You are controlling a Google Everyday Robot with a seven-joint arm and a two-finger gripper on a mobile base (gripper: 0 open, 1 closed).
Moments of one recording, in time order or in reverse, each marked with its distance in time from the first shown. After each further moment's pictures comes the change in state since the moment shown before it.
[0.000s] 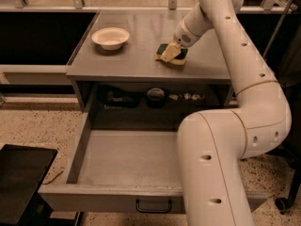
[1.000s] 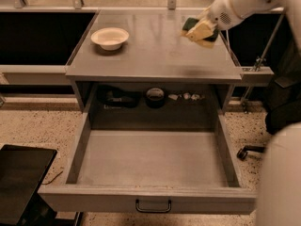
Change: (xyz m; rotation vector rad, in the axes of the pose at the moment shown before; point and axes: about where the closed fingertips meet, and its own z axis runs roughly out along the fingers) arm -0.003 0.028 -0.146 0.128 -0.154 0.047
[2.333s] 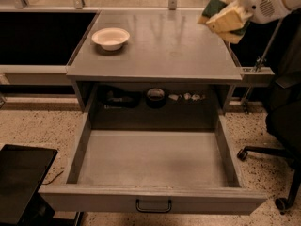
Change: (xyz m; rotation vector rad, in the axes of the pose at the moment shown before) arm -0.027 0.072 -0.129 0.143 -0.080 -0.018
